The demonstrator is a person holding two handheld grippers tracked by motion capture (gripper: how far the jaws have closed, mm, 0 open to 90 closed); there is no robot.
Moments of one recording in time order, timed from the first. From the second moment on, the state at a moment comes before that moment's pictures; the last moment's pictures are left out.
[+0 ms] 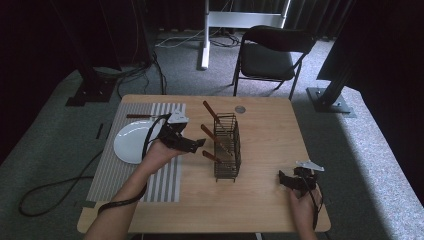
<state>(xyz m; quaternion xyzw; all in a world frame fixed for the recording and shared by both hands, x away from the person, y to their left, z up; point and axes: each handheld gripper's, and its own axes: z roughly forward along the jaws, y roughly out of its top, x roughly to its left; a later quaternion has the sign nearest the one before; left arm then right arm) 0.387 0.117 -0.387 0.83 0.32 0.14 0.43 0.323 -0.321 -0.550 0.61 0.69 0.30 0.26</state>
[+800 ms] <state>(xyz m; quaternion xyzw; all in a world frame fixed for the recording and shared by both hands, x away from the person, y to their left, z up) 0.409 0.099 -0.391 0.82 0.35 0.09 0.45 0.323 -0.321 -0.550 0.61 0.69 0.30 0.26</state>
